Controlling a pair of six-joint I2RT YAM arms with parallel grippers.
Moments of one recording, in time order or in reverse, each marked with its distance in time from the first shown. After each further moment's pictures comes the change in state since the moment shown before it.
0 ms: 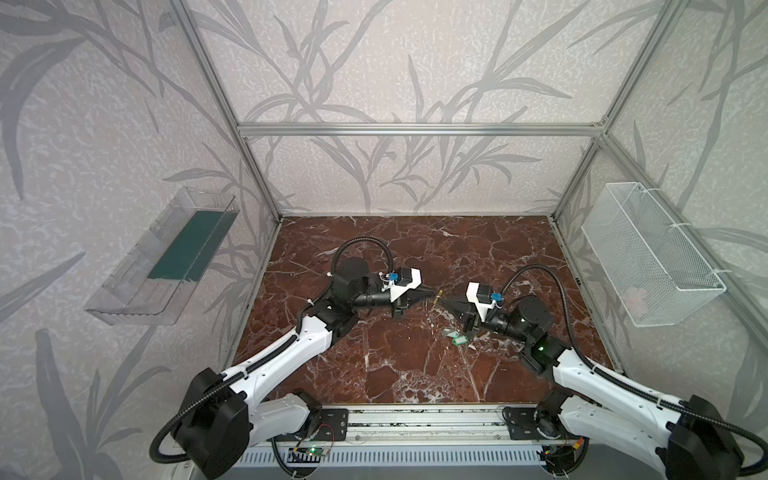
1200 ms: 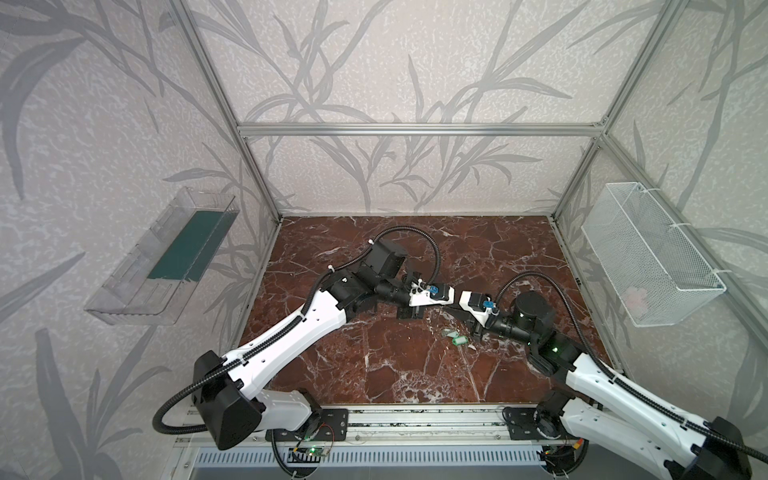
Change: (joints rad) left arm -0.167 0.152 0.484 -0.914 -0.263 0.588; right arm 0.006 -0.107 0.090 -0.455 0.055 -0.256
